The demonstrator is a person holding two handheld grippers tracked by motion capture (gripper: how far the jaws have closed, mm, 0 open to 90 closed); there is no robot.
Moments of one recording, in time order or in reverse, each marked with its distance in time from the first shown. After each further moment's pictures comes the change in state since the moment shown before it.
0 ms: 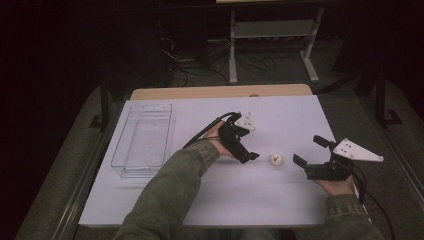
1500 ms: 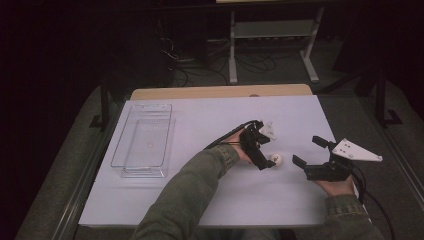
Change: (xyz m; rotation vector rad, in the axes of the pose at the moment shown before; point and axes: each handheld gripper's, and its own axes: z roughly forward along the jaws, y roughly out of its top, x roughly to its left) left arm -0.009 0.015 0.066 0.054 -0.078 0.053; right arm 0.001 0.000 0.001 0.006 0.012 -0.004
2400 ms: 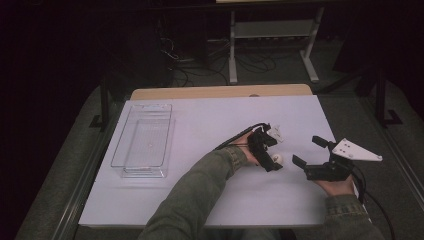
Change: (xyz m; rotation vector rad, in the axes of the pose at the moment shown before) left arm 0.002 0.003 0.030 -0.004 -0.056 -0.018; right arm 0.000 0.000 0.000 0.000 0.004 -0.001
